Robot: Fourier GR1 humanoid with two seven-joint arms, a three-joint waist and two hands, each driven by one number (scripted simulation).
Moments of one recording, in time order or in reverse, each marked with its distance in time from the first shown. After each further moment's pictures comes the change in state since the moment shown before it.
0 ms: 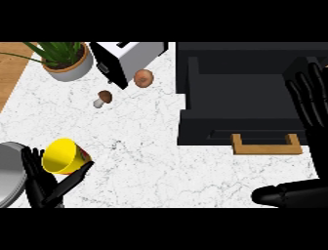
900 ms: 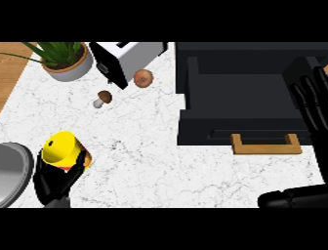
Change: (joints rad) left arm -0.110 0.020 0.022 0.193 0.075 -0.262 -0.122; right arm 0.025 -0.007 -0.014 -0.023 -0.021 0.012 0.015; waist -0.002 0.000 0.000
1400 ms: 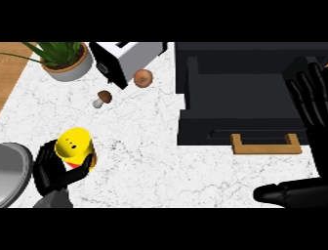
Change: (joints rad) left arm -0.073 0.040 -0.006 0.076 -0.048 -0.012 -0.070; right arm -0.027 0.003 0.002 0.033 0.016 -0.001 -0.020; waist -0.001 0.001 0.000
